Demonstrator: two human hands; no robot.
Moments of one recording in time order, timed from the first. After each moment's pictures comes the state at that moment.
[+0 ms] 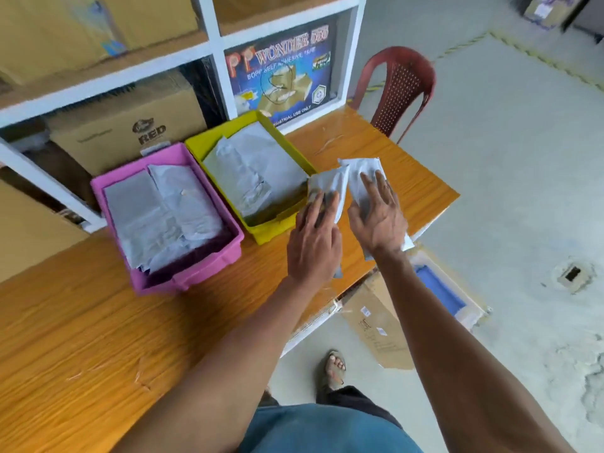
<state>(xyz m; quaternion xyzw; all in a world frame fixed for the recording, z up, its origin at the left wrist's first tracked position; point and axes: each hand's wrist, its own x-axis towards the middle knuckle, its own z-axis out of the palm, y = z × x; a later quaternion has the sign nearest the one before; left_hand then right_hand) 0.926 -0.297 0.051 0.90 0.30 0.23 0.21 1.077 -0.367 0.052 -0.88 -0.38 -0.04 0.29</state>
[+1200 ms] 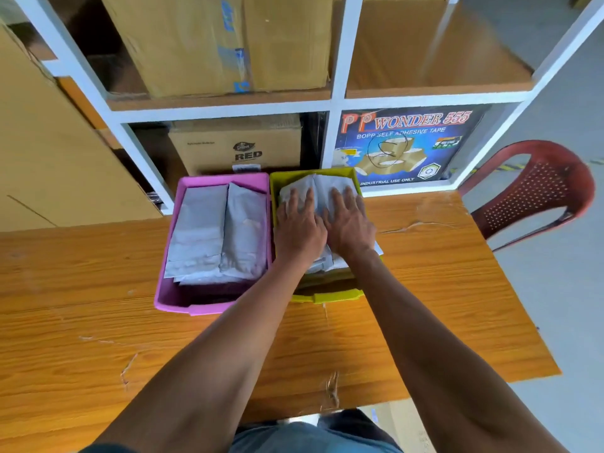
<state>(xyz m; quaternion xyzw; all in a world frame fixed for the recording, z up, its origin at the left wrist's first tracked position) 0.952 -0.087 0.071 0.73 0.63 0.18 0.19 1.075 -0.097 0.075 -0.77 -0.62 0.11 0.12</state>
